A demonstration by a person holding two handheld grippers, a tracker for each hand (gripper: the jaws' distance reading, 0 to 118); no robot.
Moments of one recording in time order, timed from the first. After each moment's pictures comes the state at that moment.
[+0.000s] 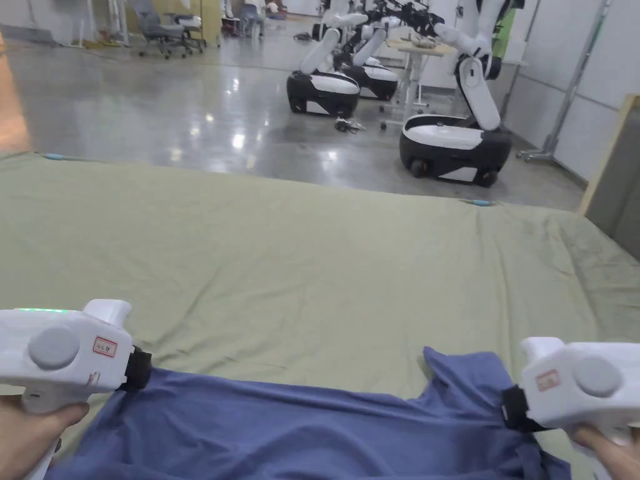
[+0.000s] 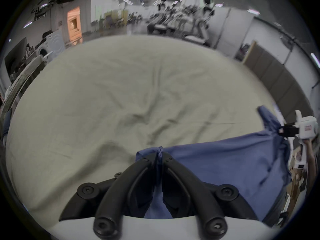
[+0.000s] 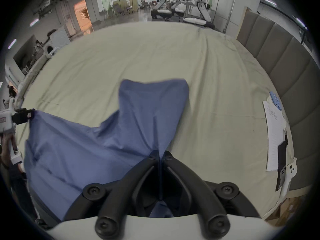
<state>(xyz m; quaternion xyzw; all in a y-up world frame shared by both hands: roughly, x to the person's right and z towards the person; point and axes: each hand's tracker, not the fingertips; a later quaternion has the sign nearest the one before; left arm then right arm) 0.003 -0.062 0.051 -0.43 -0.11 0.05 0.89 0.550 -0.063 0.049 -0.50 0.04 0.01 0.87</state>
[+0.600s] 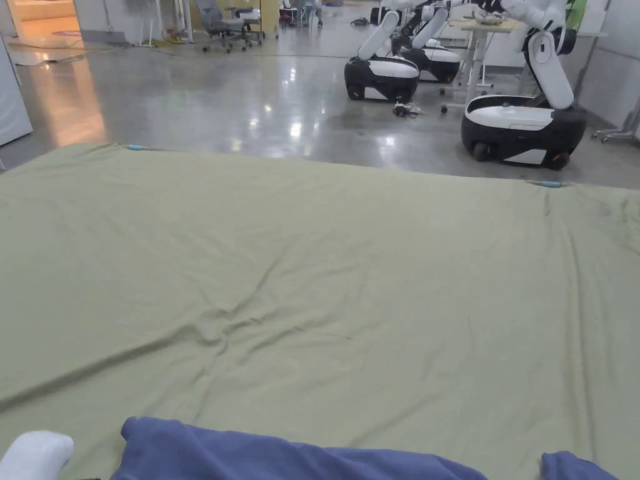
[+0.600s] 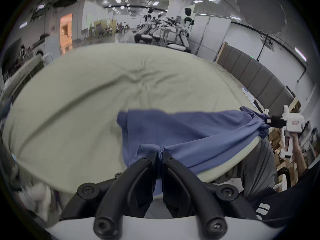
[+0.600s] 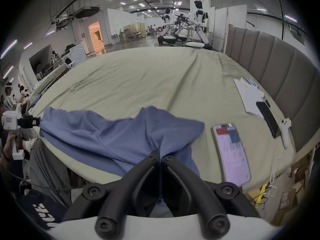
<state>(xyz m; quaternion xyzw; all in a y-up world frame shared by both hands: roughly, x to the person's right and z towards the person) -0.040 -0.086 0.280 -0.43 -0.15 0.08 0.89 0.546 -0.071 0.303 -0.41 0.05 0.01 0.91</state>
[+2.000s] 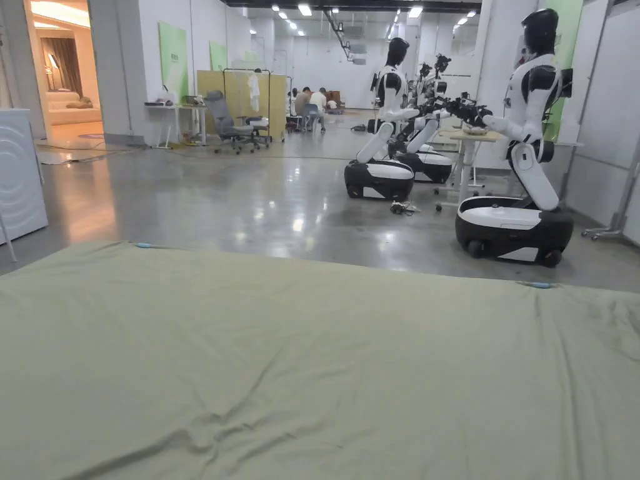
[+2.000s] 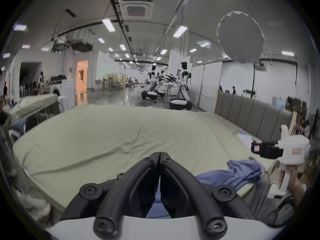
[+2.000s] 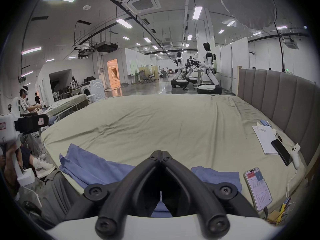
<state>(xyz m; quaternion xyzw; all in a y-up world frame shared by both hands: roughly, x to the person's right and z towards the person) 0.040 0.016 0.321 -0.15 -0.10 0.08 0.98 0.446 -0.016 0.304 -0.19 0.11 -0.01 0.98</state>
